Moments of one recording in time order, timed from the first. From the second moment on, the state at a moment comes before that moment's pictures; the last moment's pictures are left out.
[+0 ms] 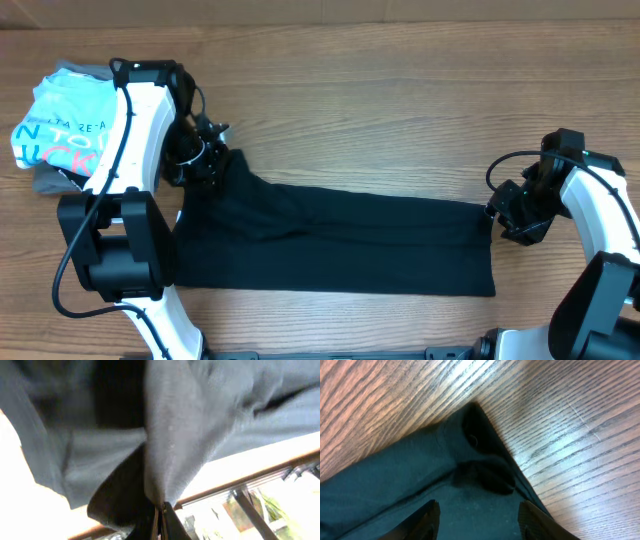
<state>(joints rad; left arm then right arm) 0.02 2.00 1.71 -1.65 0.25 0.19 -0.29 1.61 1.05 -1.08 -0.20 0.35</state>
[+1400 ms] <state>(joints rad) 0.06 2.00 1.47 -1.16 0.16 0.01 -0.29 1.61 1.05 -1.05 -0.21 0.33</state>
